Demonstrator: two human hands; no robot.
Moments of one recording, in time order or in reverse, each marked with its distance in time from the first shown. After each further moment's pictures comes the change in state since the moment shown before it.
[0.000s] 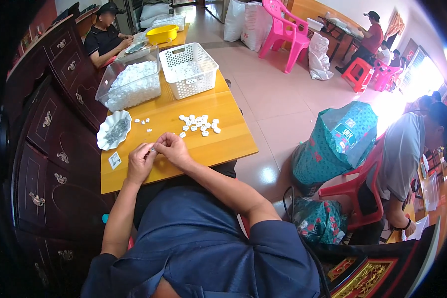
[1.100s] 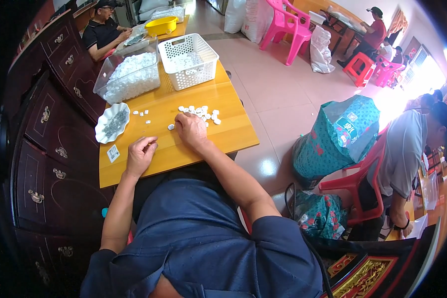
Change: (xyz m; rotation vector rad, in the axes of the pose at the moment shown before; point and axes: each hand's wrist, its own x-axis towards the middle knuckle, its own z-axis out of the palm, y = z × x) left_hand -0.003 -0.007 0.004 -0.074 -0.045 -0.105; right_hand 0.012 -0.030 -0.054 -1.206 0.236 -0.456
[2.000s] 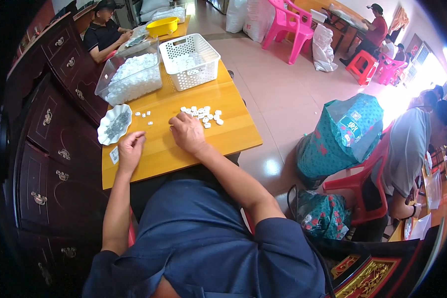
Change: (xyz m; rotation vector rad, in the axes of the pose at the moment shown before) left_hand 0.010 -0.026 -0.021 -0.005 0.161 -0.090; right_hand -0.001 -0.016 -0.002 0.016 0.103 -0.240
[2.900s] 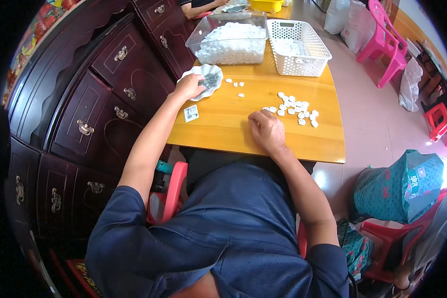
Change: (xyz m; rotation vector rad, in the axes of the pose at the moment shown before) left_hand 0.090 -0.103 -0.084 0.805 -0.301 -0.300; right_hand -0.012 -0.036 0.016 0.185 -0.243 0.112
